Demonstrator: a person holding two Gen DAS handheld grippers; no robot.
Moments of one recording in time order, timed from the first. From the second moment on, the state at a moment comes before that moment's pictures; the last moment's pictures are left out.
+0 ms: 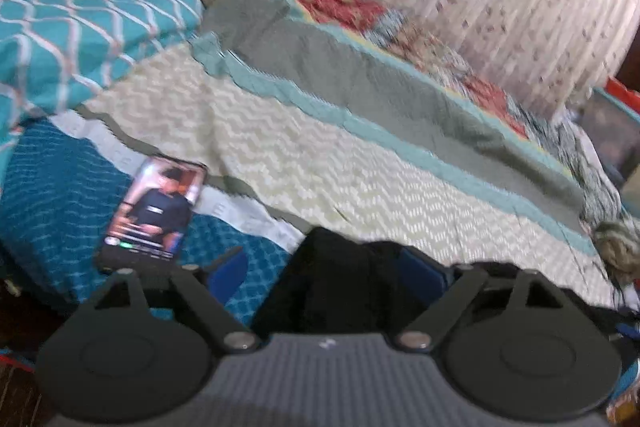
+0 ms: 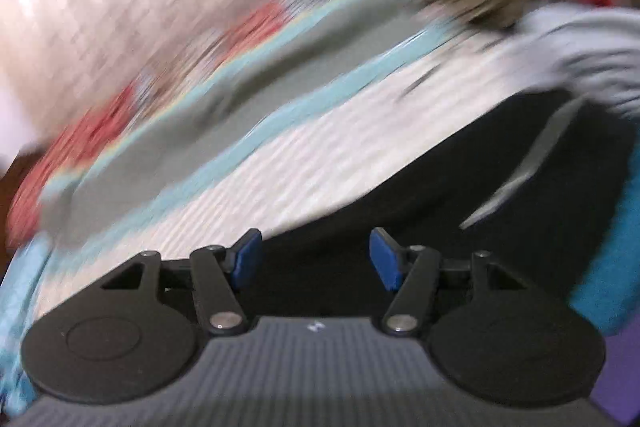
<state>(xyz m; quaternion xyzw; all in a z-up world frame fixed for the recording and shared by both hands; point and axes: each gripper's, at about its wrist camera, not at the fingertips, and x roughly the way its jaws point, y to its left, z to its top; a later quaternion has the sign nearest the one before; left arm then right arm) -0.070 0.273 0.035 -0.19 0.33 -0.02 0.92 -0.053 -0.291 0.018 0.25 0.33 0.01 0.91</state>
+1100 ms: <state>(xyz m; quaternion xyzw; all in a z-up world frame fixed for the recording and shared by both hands) -0.095 0.314 0.019 -0.32 0.40 -0.06 0.86 0.015 0.004 0.055 0.07 0.39 0.42 0.82</state>
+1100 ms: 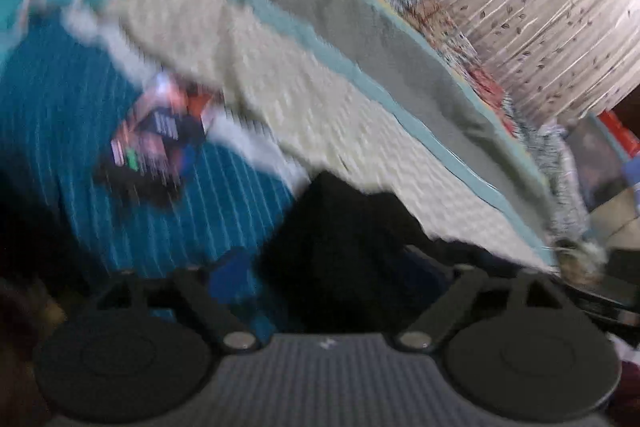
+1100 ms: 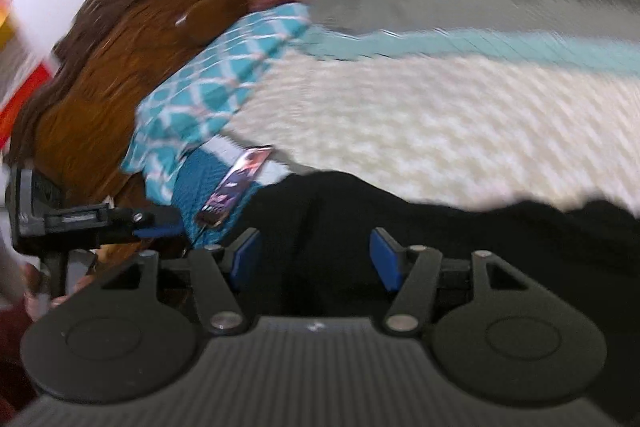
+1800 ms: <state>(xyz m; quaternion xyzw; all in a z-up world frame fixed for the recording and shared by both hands) -0.032 0.248 0.065 -0.24 0.18 -0.22 0.93 0.035 0.020 0.093 0.15 0.33 0.41 0.84</state>
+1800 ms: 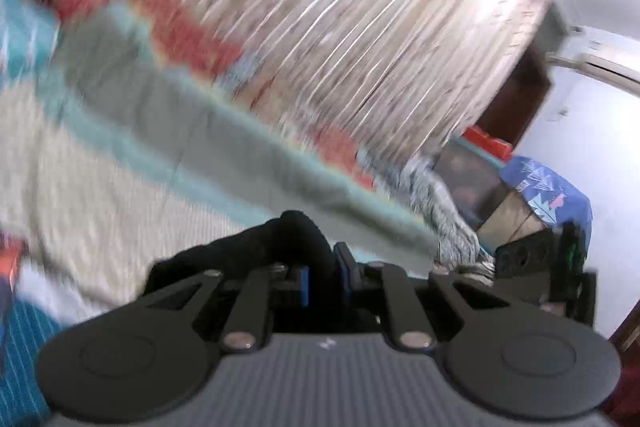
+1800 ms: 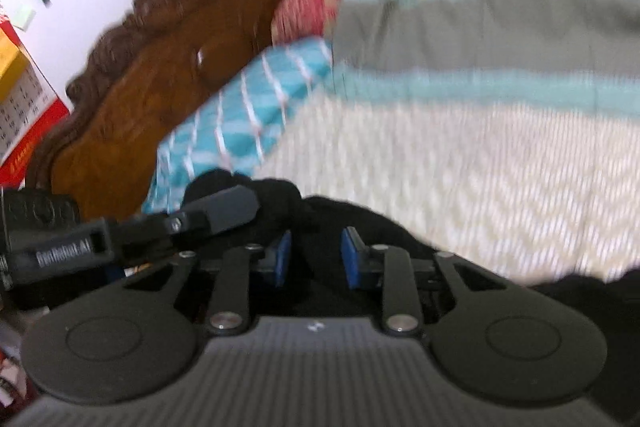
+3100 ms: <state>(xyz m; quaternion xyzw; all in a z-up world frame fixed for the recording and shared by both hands) -0.045 0.250 0.035 -0.15 0.27 -0.06 0.95 0.010 0.040 0.007 0.08 0.38 0.37 0.84</state>
